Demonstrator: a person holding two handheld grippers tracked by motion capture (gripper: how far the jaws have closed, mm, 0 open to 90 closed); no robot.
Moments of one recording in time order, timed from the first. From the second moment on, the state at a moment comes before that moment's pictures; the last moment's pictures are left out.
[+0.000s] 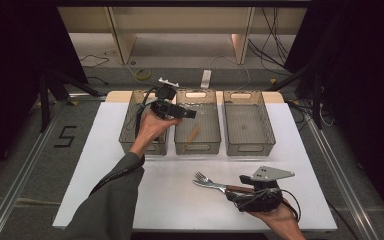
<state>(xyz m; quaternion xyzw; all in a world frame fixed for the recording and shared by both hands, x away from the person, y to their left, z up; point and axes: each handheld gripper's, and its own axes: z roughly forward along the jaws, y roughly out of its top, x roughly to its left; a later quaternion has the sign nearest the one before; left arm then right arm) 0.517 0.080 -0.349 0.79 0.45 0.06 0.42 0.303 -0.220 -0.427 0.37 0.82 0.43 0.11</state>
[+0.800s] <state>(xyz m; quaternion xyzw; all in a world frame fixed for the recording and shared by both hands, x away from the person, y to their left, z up) 0.448 0.120 -0.351 0.78 0.42 0.08 0.45 0.303 -0.219 -0.428 0.37 0.82 0.43 0.11</state>
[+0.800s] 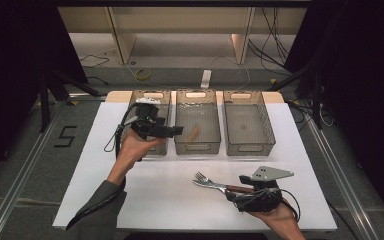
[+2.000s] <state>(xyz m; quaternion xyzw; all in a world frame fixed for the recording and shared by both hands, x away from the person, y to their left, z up) 0.376 0.126 -0.396 0.80 0.37 0.10 0.47 0.334 -0.225 -0.421 0.34 0.86 0.35 0.12</state>
